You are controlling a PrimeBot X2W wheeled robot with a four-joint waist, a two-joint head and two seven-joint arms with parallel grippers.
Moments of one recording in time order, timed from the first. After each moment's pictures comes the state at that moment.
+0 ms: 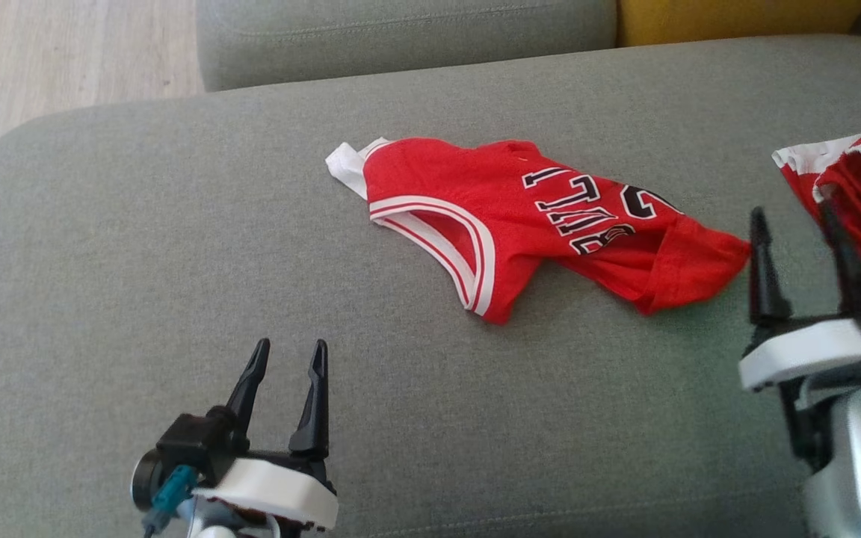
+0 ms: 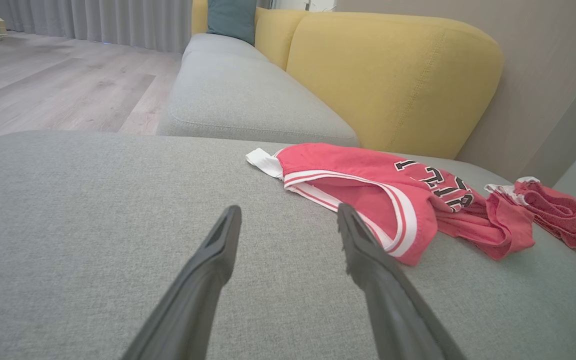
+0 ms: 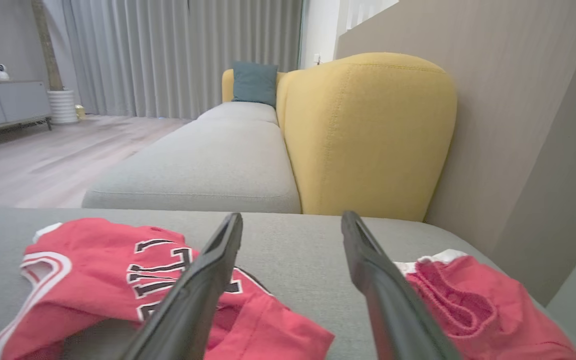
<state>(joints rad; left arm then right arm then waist) 0.06 0.05 -0.31 0.09 -0.25 0.06 -0.25 -0.21 -0.14 -0.09 0.24 0.03 0.12 -0.11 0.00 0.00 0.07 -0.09</state>
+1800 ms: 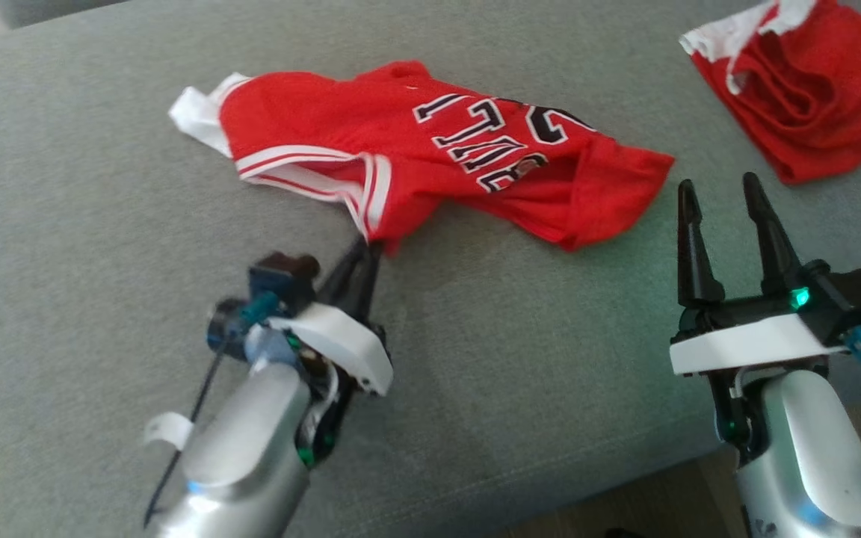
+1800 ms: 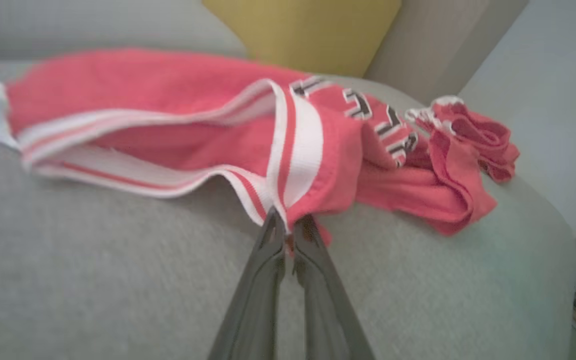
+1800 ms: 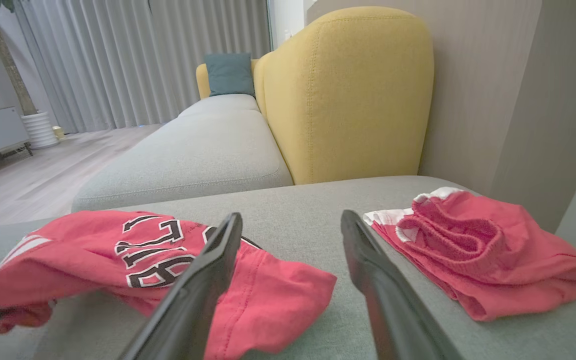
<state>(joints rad) -0.46 0.06 -0.61 0.57 -0.47 0.04 -0.26 -0.24 -0.05 0.05 0.22 0.15 0.12 -0.24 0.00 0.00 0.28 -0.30</state>
